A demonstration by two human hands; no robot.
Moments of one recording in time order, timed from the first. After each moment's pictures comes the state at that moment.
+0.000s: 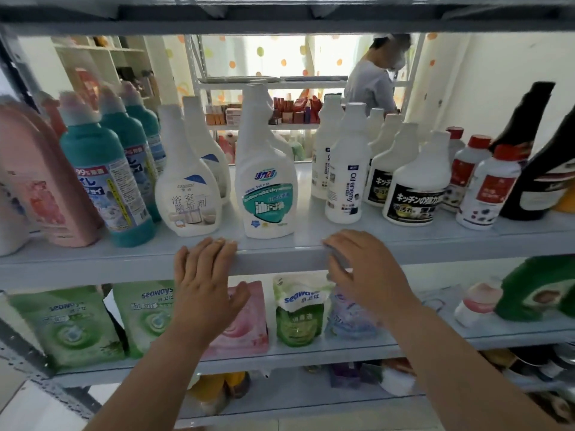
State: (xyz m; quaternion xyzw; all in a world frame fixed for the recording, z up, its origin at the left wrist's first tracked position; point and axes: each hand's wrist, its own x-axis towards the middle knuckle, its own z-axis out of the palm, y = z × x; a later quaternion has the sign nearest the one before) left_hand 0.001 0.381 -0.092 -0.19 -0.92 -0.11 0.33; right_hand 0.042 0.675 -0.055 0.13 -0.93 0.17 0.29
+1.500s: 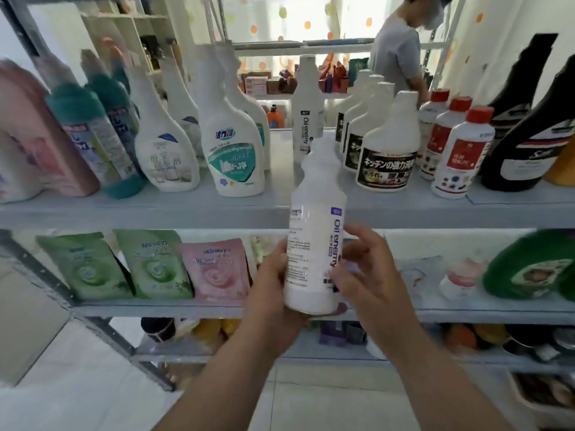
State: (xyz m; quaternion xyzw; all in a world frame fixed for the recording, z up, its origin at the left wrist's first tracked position) left_hand 0.139 0.558 -0.057 -0.02 -0.44 -0.88 -0.19; right_hand 0.164 0.712 -0.062 0.13 -0.70 0.69 0.15
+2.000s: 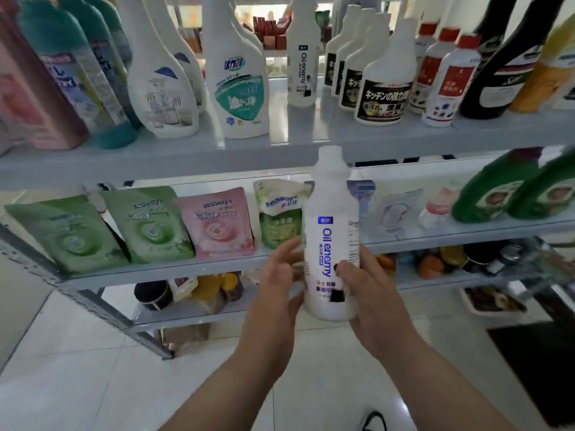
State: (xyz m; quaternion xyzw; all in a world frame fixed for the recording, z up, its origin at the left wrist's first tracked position) left_hand 0.236 0.481 -0.113 -0.06 -0.56 -0.82 -0.13; right_hand 0.258 0.621 -0.122 -0.03 -0.60 0.80 0.07
